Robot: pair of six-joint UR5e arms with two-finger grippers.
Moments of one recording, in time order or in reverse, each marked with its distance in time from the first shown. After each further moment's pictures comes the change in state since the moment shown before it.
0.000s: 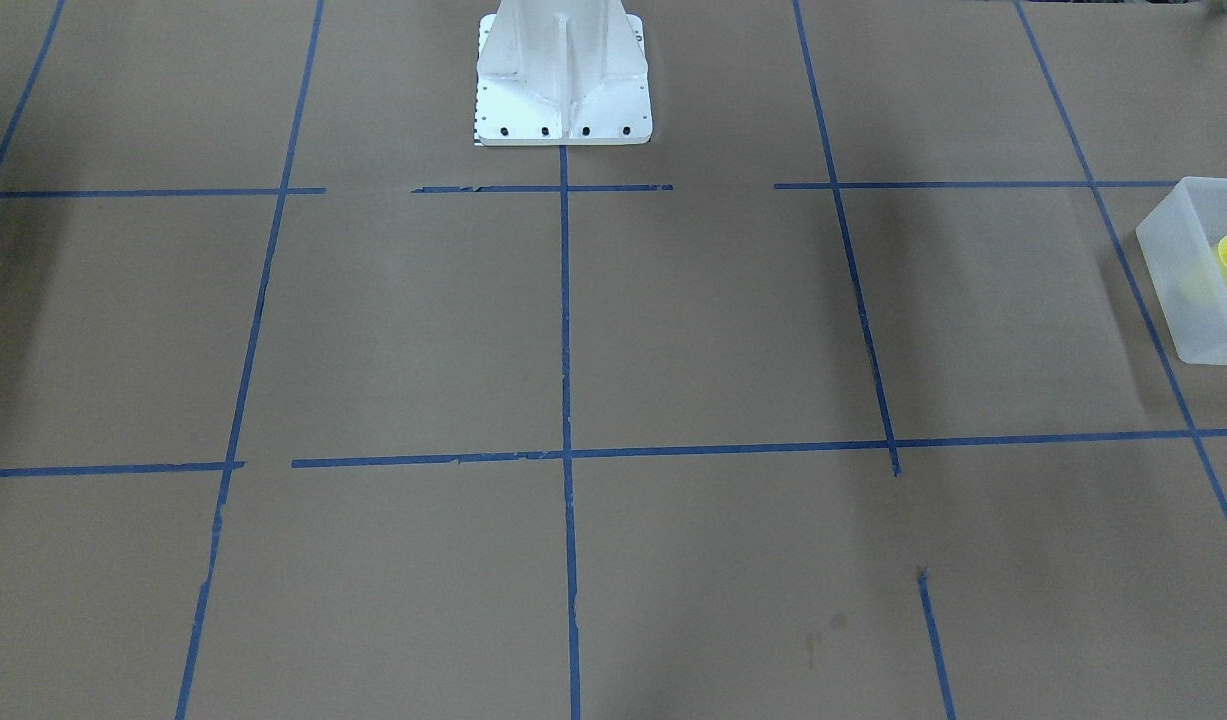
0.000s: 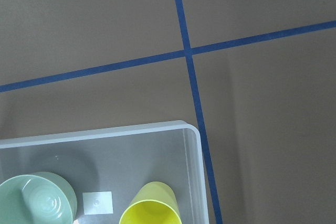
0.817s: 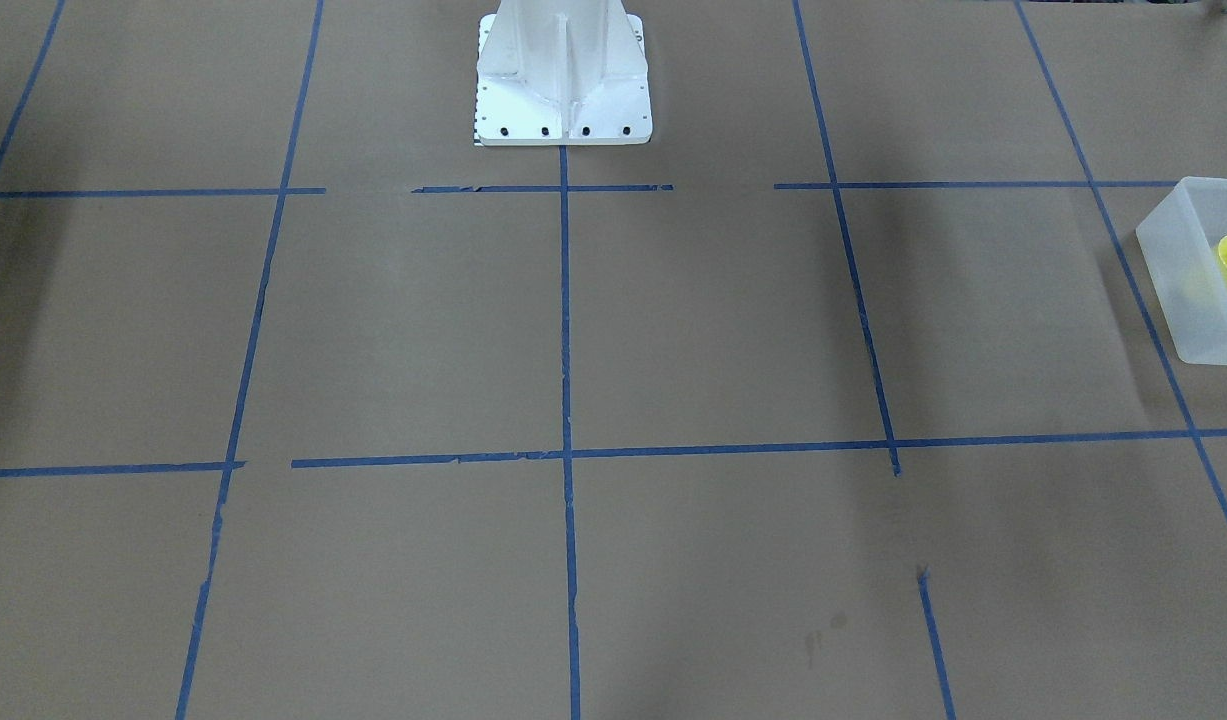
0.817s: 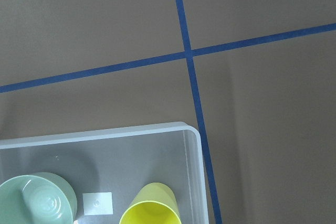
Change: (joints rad) left arm -0.005 0.000 0.000 -0.004 -0.001 -0.003; right arm 0.000 -0.005 0.006 0.004 0.000 0.002
